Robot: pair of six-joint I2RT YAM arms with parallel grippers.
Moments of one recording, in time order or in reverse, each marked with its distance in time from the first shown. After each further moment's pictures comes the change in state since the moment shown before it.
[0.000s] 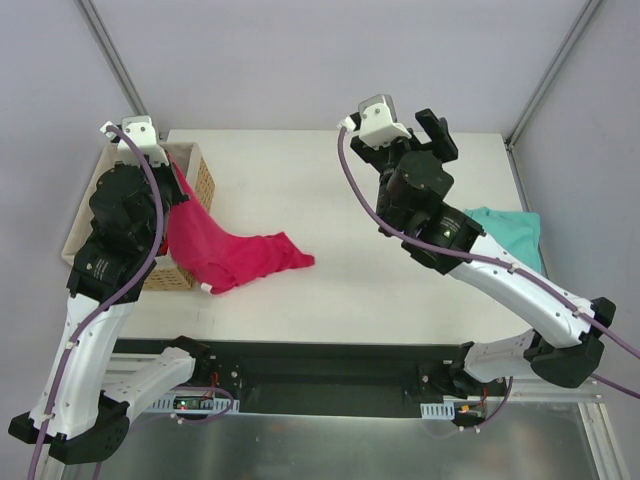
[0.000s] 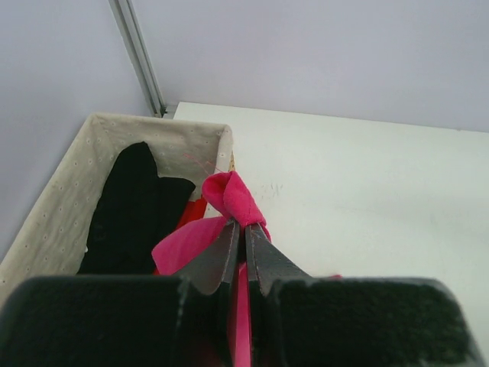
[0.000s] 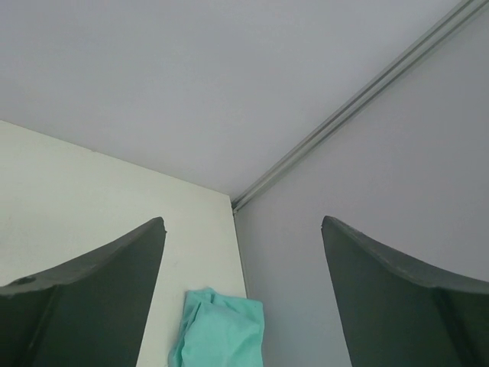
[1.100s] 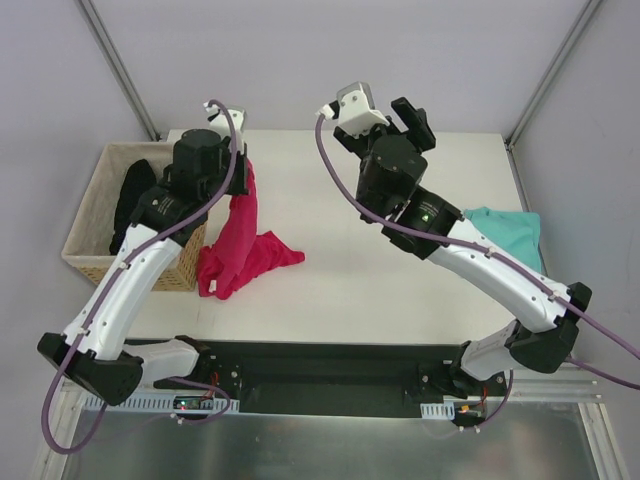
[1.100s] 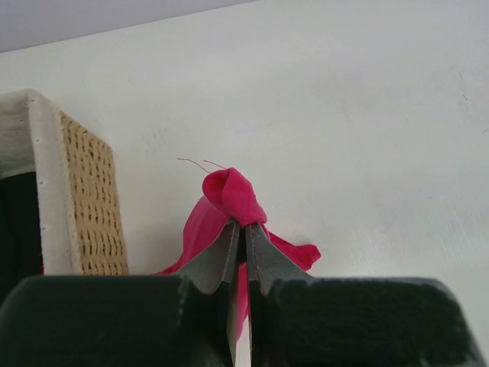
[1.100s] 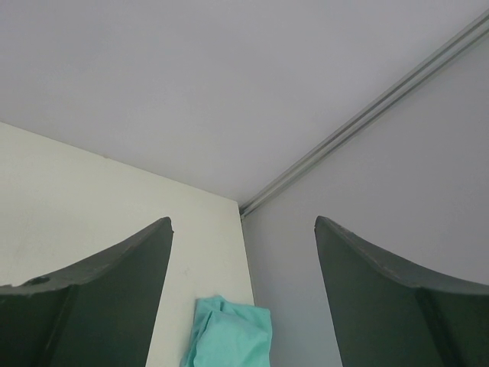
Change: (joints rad) left arm -0.085 0.303 0.040 -0.033 0.317 -0.047; right arm -0.007 0.127 0.131 -0.049 -0.008 0.033
